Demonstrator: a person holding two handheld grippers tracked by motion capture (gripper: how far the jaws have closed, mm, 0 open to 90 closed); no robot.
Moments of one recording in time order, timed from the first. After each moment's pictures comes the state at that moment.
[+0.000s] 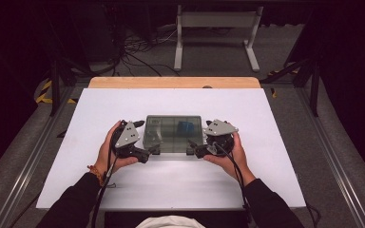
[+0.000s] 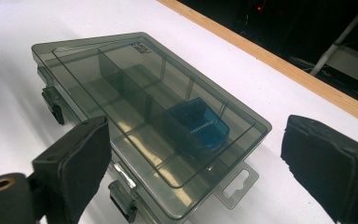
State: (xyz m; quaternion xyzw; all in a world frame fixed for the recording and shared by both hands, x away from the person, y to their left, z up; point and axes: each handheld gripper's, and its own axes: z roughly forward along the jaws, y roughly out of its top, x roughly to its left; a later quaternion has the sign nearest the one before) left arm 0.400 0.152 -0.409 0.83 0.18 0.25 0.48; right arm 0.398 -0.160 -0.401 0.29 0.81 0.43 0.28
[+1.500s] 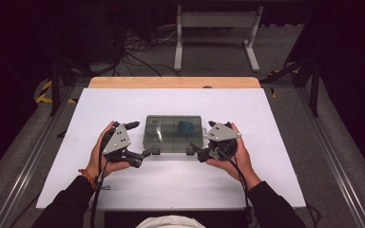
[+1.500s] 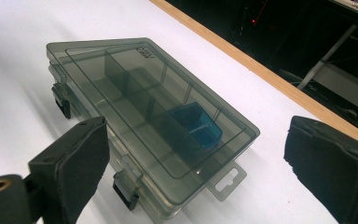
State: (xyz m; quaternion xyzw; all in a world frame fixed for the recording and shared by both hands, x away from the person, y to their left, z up) left arm 0.377 0.168 -0.393 0.81 0.15 0.25 0.50; right arm 0.380 -0.163 -0.391 0.26 0.81 0.42 0.31
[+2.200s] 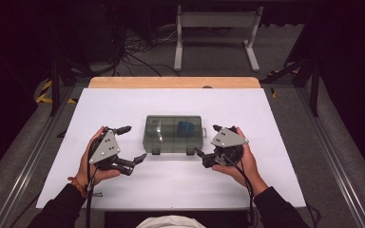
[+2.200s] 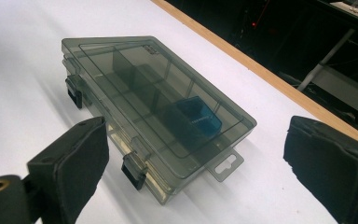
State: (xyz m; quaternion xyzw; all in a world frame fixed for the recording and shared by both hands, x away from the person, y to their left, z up) left arm 0.352 0.189 -0.386 0.80 0.15 0.26 0.52; right arm 0.363 -0.175 -0.389 0.25 0.81 0.43 0.31
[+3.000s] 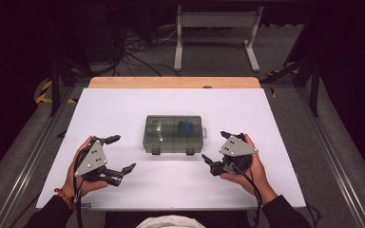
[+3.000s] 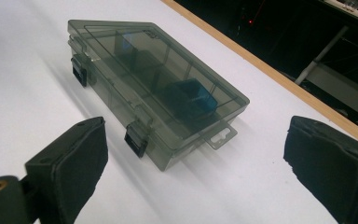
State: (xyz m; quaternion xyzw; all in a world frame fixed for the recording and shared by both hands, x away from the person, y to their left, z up) left arm 0.328 0.217 -0.396 0.81 0.16 0.26 0.50; right arm 0.341 -0.196 -0.394 0.25 0.81 0.42 0.32
